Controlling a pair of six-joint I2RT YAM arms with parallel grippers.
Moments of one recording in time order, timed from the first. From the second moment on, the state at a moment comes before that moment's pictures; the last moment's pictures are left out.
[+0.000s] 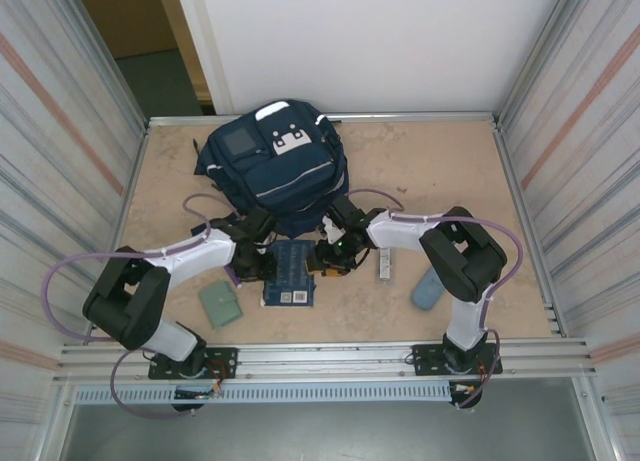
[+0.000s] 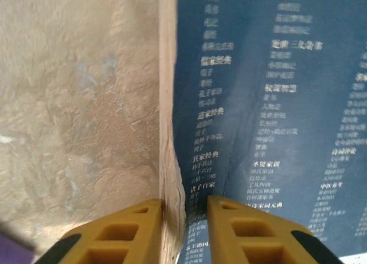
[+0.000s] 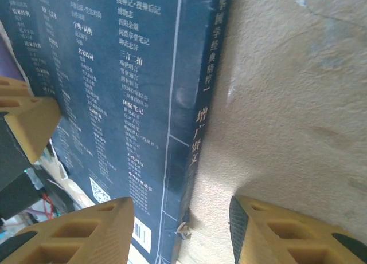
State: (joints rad) left arm -0.57 1.49 0.77 -0.66 0.11 -0.59; right arm 0.74 1.86 1.05 -0.39 -0.59 0.70
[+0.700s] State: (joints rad) left arm -0.55 1.51 0.66 -0.30 0.40 -0.61; right arm 0.64 1.84 0.86 -0.07 -0.82 0.77
